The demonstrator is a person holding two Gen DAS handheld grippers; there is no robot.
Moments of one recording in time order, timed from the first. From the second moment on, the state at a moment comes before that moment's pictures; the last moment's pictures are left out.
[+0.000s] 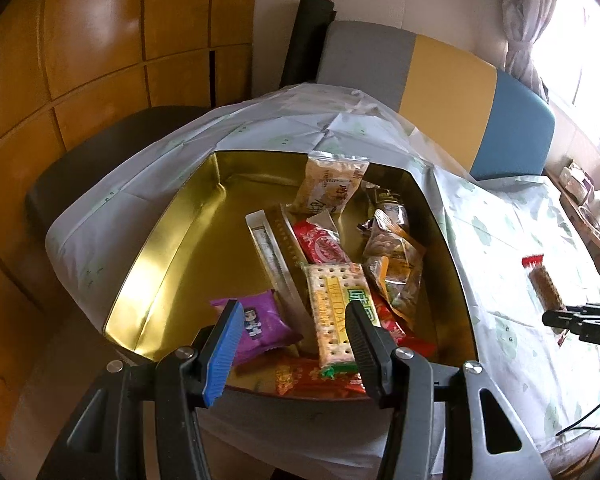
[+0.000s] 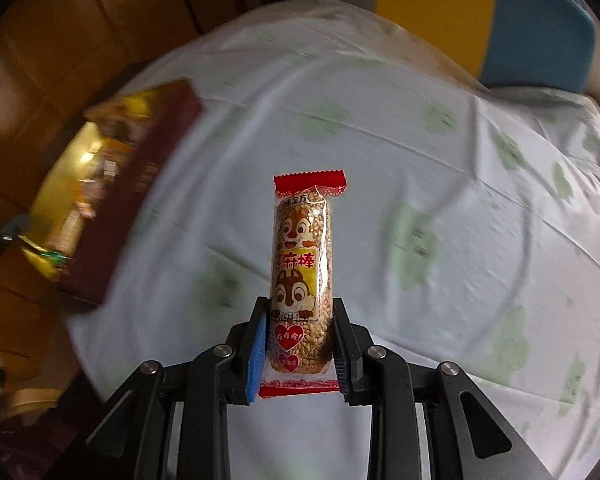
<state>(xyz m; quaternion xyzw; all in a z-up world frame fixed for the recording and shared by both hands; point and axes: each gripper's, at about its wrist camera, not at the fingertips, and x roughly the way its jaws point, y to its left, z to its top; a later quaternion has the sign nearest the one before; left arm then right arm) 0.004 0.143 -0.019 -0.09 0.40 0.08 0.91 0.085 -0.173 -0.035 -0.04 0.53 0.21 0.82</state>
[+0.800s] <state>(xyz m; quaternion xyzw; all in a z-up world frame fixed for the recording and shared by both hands) -0.005 0.189 -0.029 -0.13 0.40 0.12 0.90 0.108 0.079 -0.037 -0.13 0.51 0.33 0.78</state>
